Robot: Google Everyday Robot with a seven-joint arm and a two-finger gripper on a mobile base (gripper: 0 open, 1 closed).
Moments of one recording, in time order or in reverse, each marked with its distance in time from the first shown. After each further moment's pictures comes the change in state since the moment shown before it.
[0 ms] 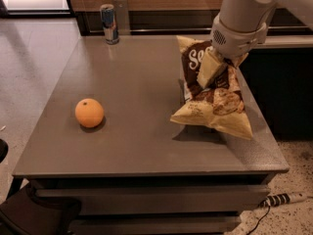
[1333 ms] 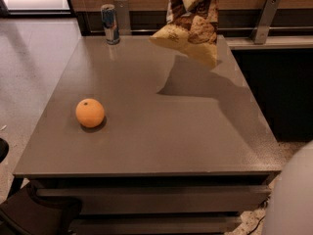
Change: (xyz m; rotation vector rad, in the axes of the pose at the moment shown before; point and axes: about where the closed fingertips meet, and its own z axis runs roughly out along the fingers) arm -0.154 -0.050 -0.092 -0.052 -0.449 0.110
